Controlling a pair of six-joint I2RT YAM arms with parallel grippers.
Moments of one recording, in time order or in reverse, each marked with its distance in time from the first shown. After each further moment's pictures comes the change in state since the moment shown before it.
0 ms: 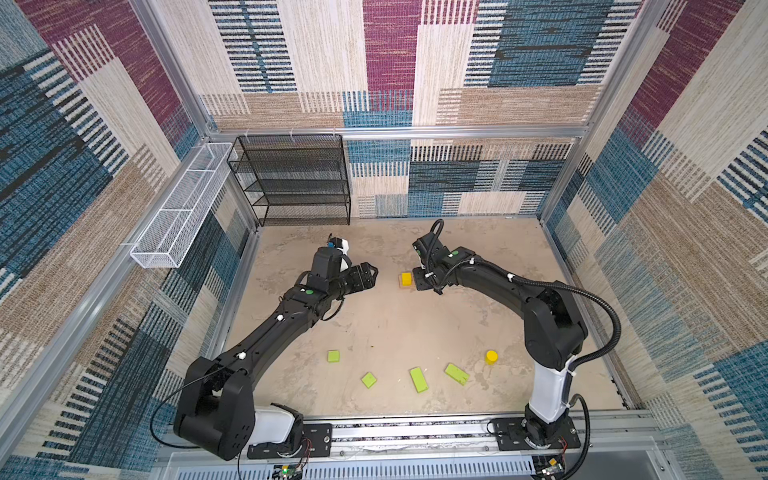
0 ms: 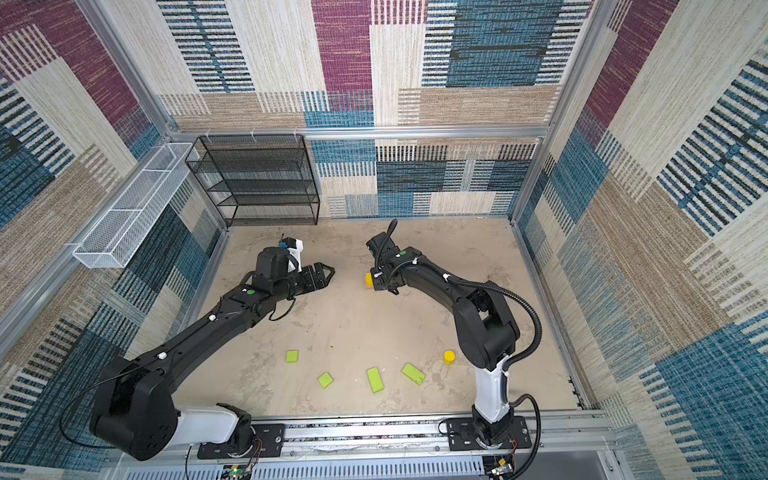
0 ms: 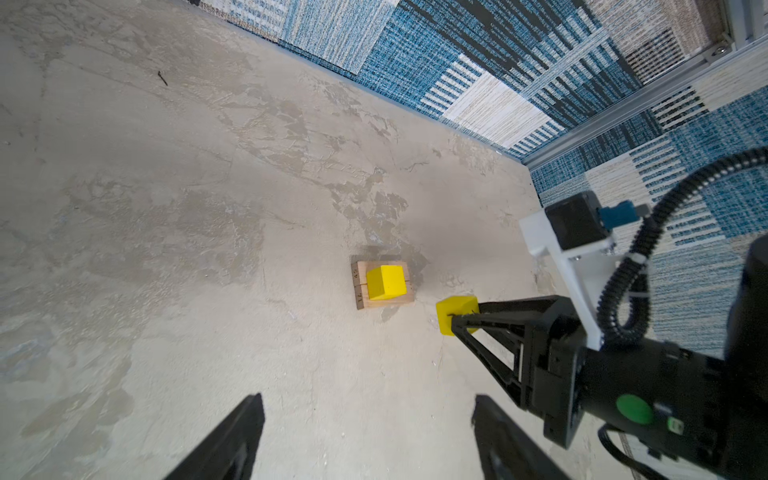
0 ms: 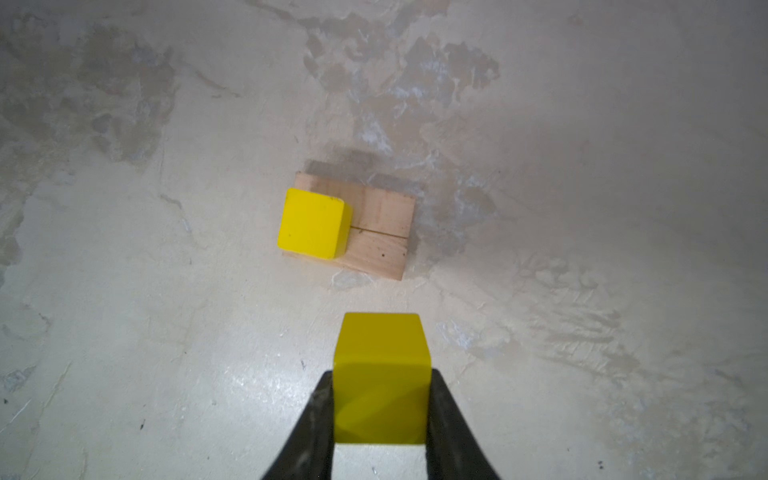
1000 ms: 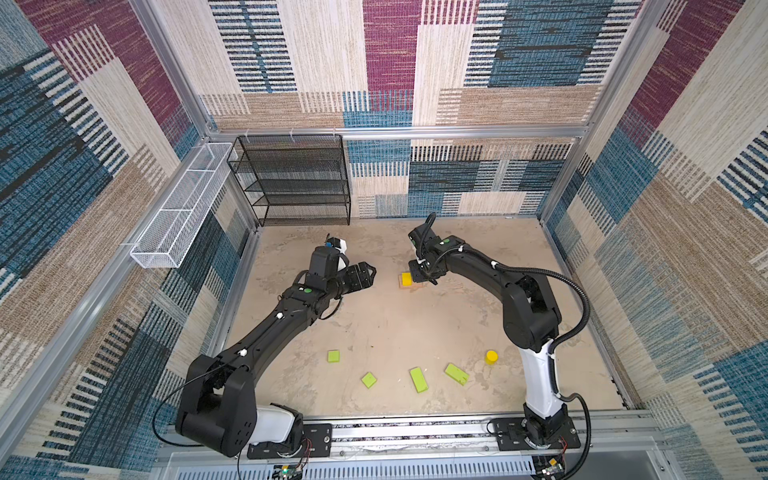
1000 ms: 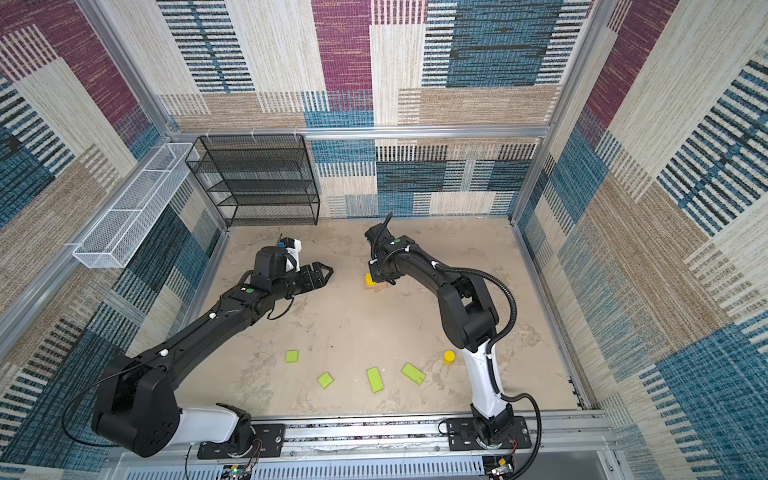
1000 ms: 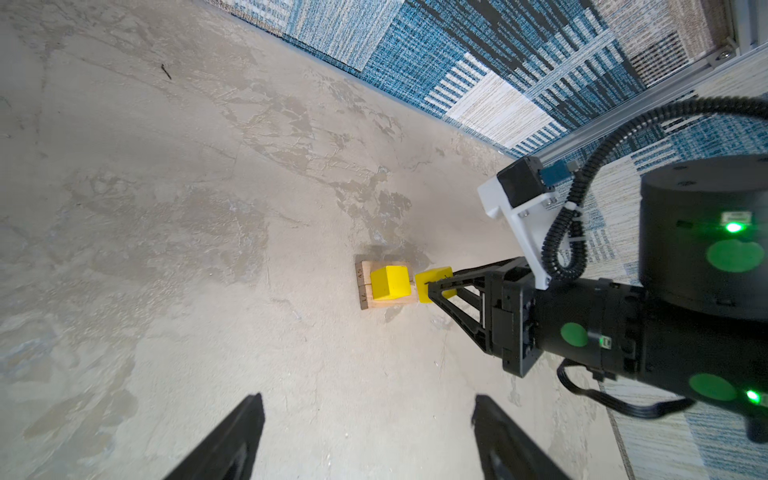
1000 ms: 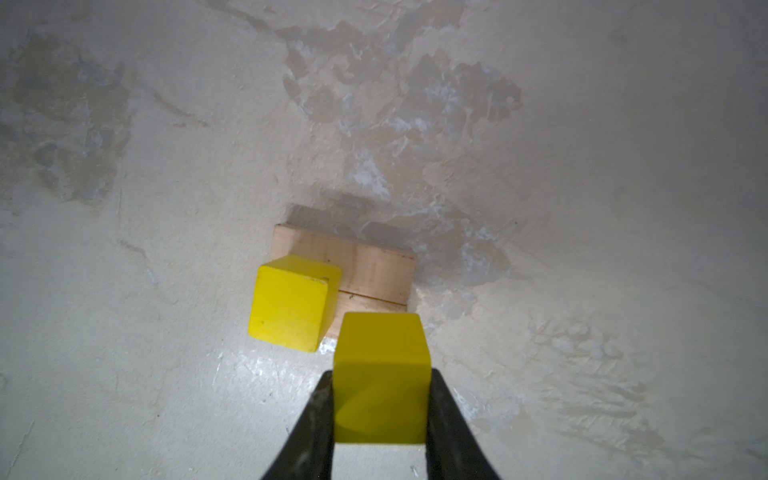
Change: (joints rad) left arm 0.021 0.014 0.000 0.002 0.029 -0.001; right arm -0.047 0.179 0.201 -0.084 -0.042 -0.033
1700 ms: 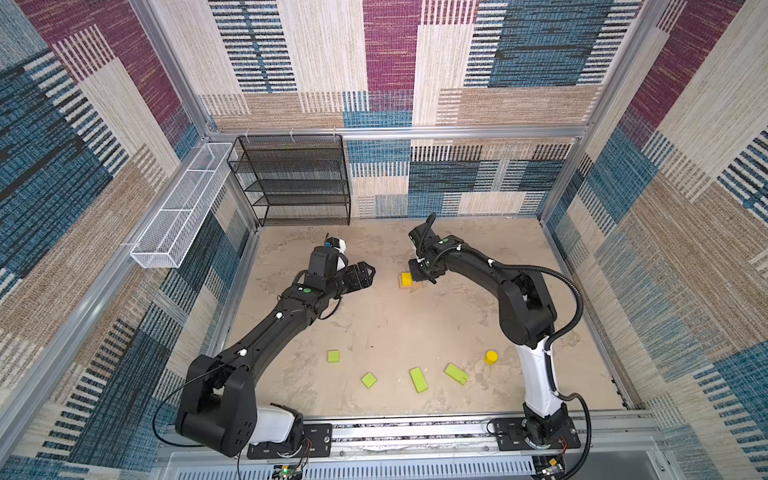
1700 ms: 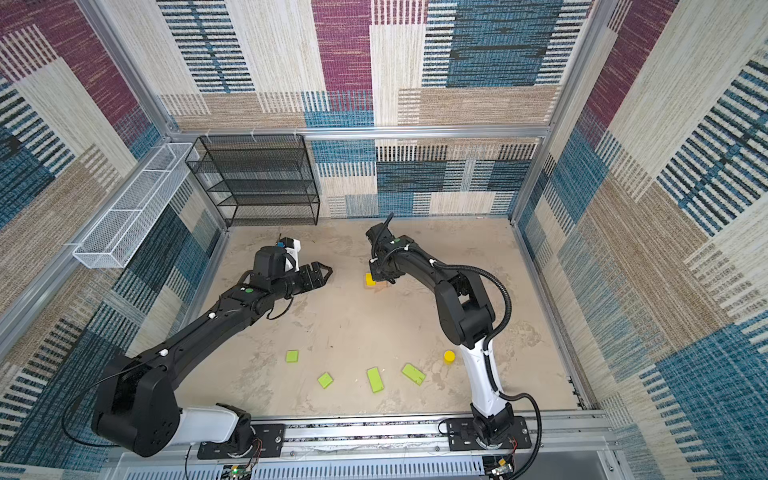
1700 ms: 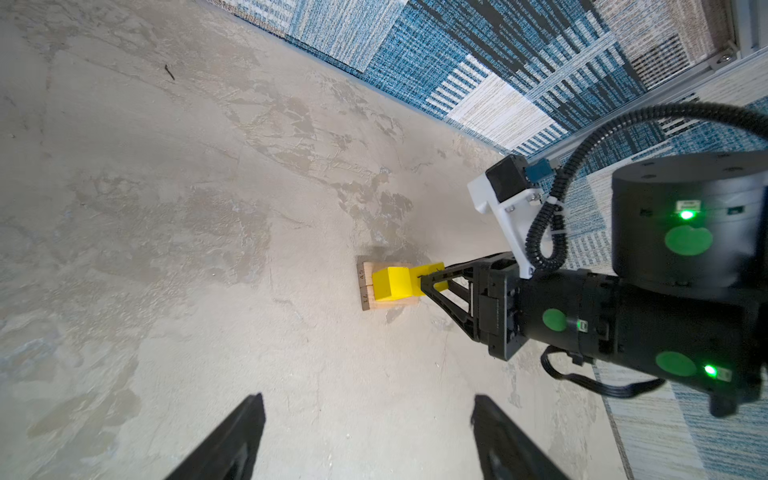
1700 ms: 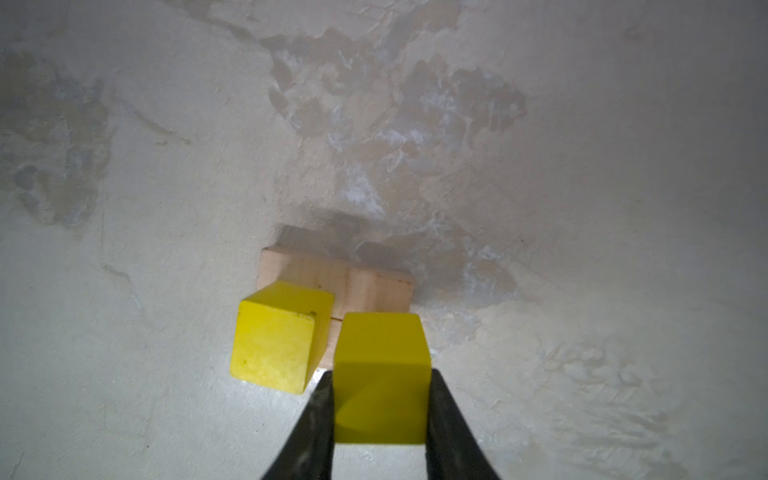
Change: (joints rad) left arm 0.011 0.000 0.000 0.000 0.004 -0.003; right arm -0.011 0.043 0.026 0.012 -0.016 0.007
